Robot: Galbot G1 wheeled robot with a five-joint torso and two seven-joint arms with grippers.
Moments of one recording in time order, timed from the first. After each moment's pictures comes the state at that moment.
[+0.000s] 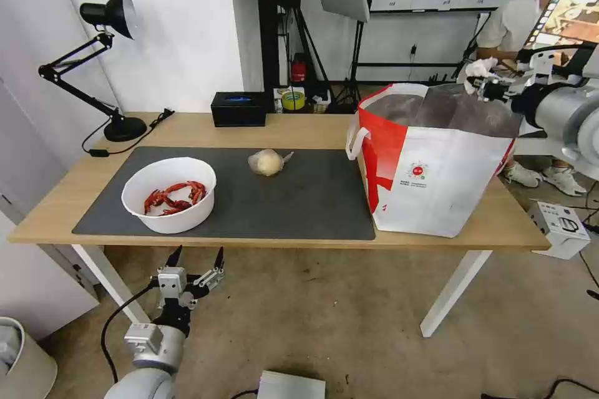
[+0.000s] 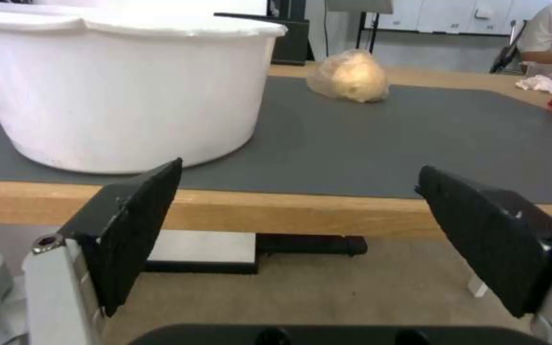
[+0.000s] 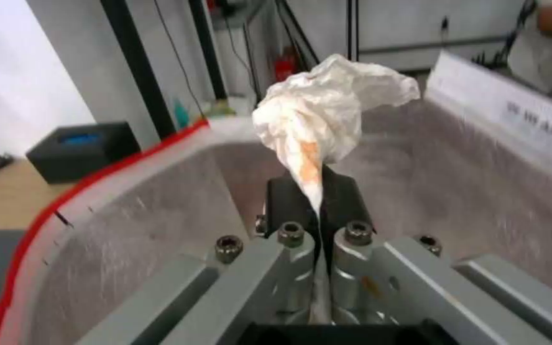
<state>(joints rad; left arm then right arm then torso) 1.64 -1.37 -0.57 -2.06 -0.25 -0.06 0.02 -0.44 0.46 0.23 1.89 1.58 -0.64 0.48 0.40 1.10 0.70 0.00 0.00</state>
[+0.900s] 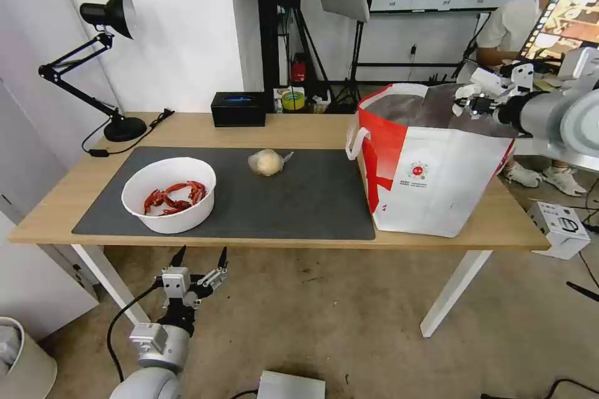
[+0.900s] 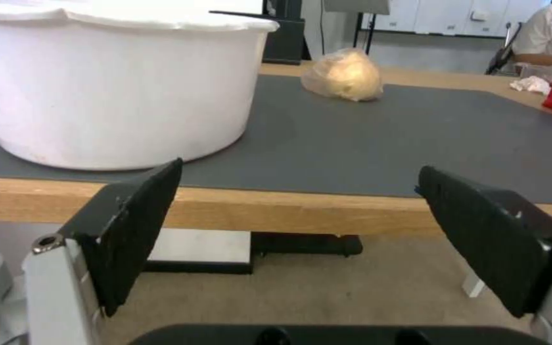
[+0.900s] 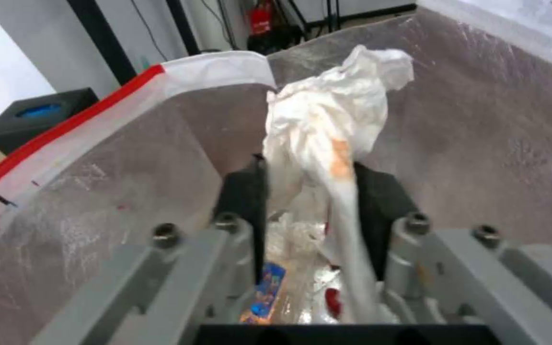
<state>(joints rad) 1.63 -1.38 -0.56 -2.05 -0.25 -0.06 0.02 -0.37 0.50 0.15 1.84 1.68 -0.69 0.64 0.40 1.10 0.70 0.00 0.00</state>
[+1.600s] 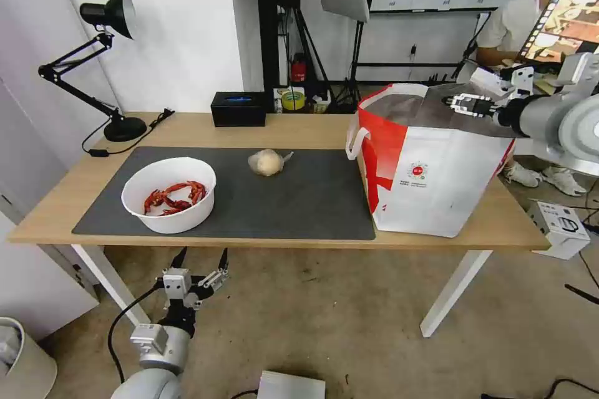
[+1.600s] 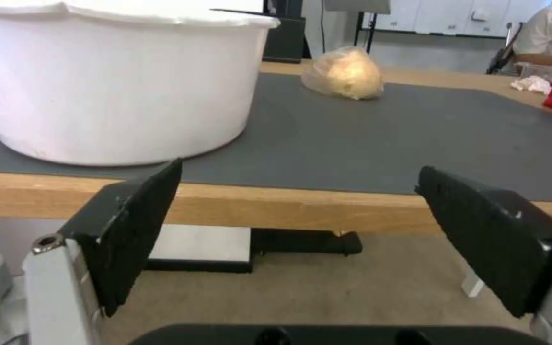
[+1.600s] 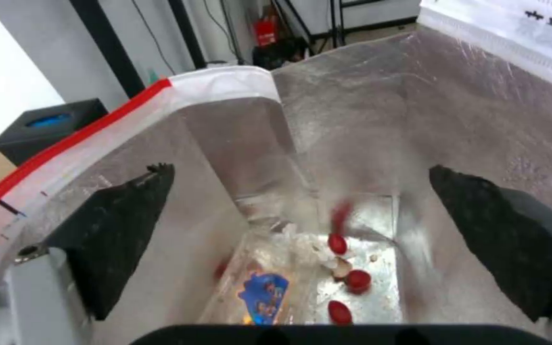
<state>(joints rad) 1.63 -1.38 -0.56 -2.05 -0.25 -0.06 0.02 -0.40 0.51 0.18 1.84 1.65 -0.67 0.60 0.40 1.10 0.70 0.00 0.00</state>
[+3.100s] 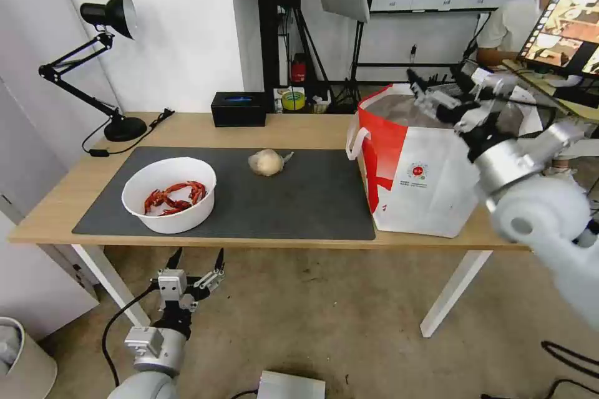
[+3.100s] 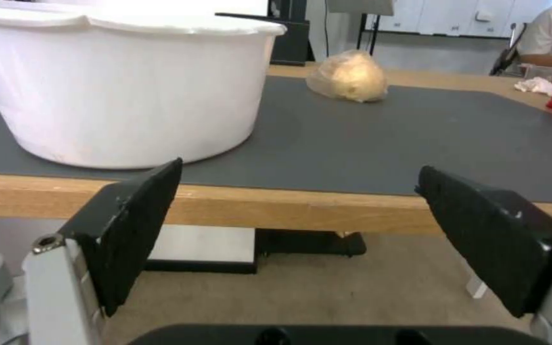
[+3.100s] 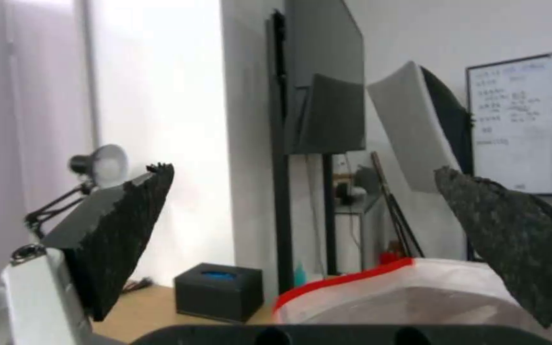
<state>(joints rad) 1.65 -1.38 -0.57 -2.07 -0.24 -0.07 0.02 -0.85 0.64 0.26 2.08 1.00 0.10 0.16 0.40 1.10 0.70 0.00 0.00</state>
